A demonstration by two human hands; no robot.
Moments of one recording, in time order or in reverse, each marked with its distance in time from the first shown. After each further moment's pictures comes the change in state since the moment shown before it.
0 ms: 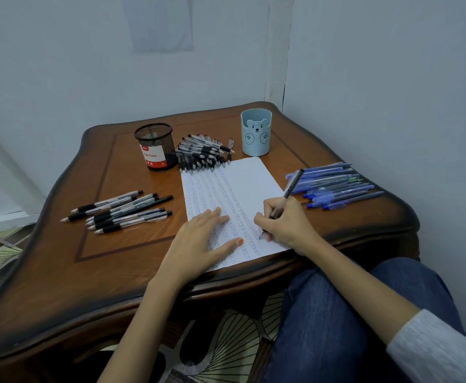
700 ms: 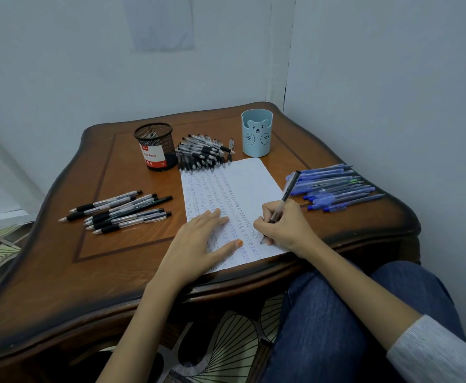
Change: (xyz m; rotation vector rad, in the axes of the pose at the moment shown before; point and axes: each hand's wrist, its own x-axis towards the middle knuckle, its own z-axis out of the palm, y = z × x) left_hand -0.001 -0.001 0.001 -0.003 0.011 0.006; right_hand 0.001 0.004 0.000 0.017 -0.005 -0.003
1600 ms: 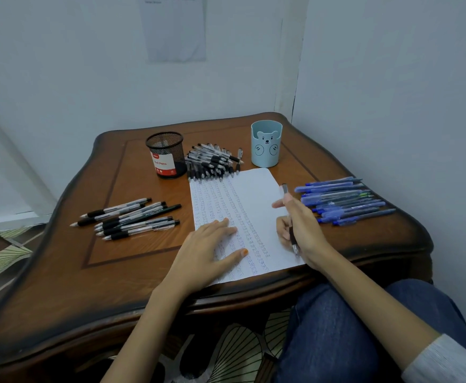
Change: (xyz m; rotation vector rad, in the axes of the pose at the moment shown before) left_hand 0.001 0.003 -0.007 -0.001 -0.011 -0.011; right_hand 0.005 -0.016 -0.007 0.393 0.021 0.233
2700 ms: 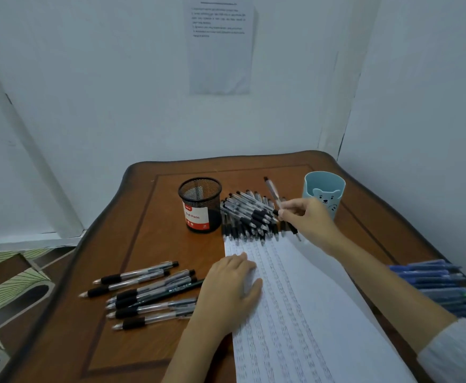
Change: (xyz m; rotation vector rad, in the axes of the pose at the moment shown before) left_hand 0.091 -0.055 -0.018 0.140 0.117 -0.044; right_hand 0.195 -0.040 0.048 -0.555 -0.009 -0.276
